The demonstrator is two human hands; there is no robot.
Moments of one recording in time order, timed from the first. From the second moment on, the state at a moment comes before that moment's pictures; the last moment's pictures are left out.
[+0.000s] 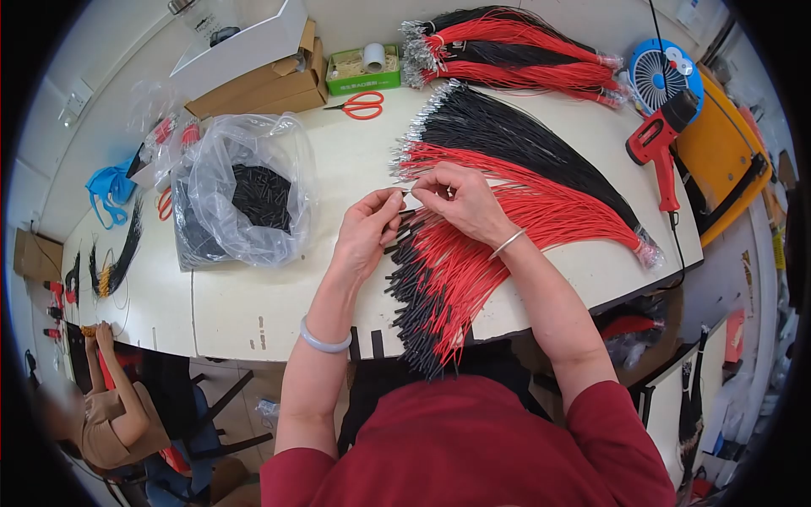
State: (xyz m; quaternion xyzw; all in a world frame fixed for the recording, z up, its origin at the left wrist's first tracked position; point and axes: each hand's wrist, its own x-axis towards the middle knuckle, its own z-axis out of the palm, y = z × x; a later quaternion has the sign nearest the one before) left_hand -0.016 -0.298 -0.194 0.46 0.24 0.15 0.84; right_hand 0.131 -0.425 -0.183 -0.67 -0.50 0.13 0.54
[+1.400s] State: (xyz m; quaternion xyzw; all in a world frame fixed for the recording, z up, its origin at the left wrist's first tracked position) left_hand -0.022 -0.273 -0.181 0.13 0.29 0.20 0.93; right_hand 0.190 -0.453 -0.189 -0.81 -0.47 -0.01 0.35
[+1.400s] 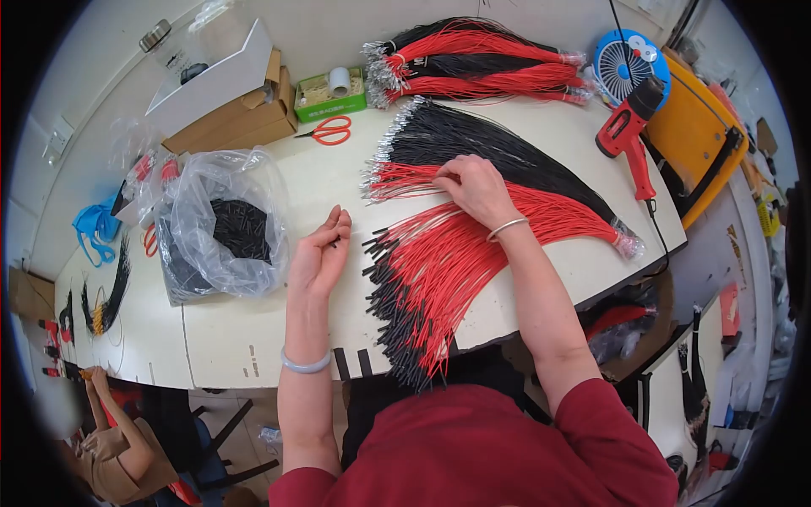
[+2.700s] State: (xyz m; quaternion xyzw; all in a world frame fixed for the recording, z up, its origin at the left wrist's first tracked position) left_hand -0.020 -0.297 -0.188 0.38 0.24 0.15 0.88; right_hand 0.124 -0.426 -0.175 -0.69 -0.52 0.09 0.50
